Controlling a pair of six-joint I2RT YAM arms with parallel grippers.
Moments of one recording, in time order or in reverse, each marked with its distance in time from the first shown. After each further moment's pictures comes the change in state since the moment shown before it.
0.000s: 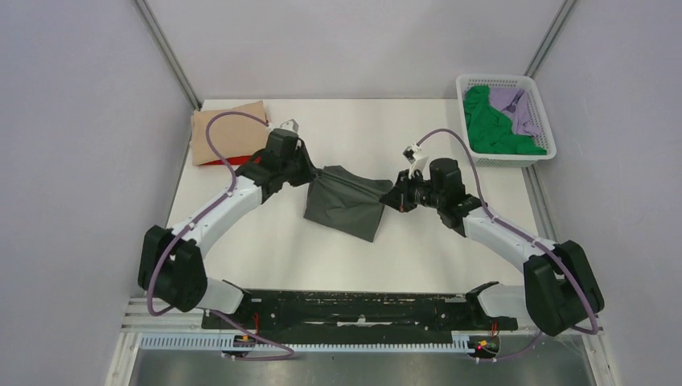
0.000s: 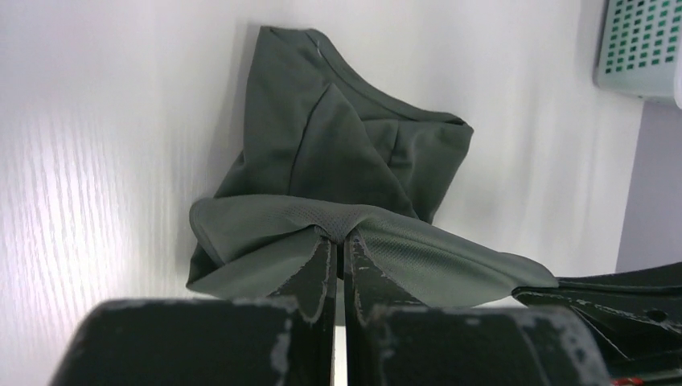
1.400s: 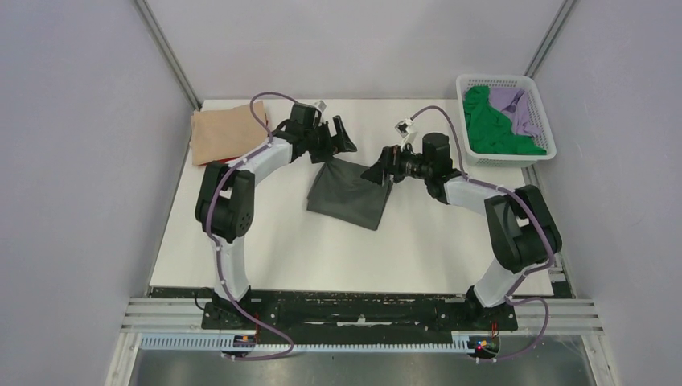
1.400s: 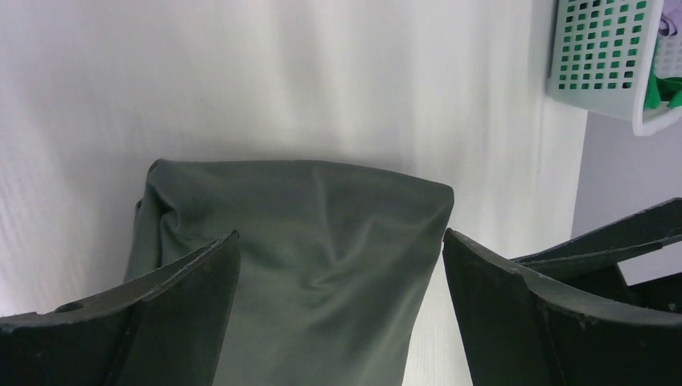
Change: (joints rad) left arm 0.079 0.626 0.449 0.139 0.328 0.065; right arm -0.113 0.410 0.259 0.234 -0.166 0.022
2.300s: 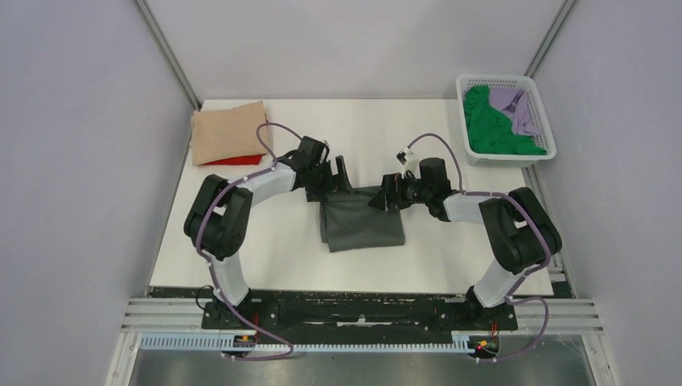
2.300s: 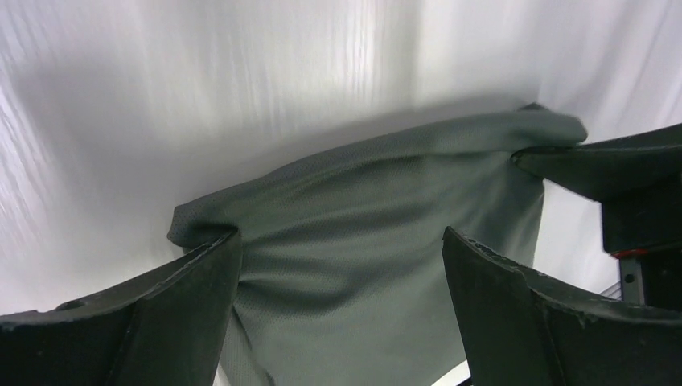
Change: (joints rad) left arm -0.086 -0.138 -0.321 -0.045 -0.100 -0.037; right arm 0.023 0.049 -0.192 0.034 0.117 -0.040
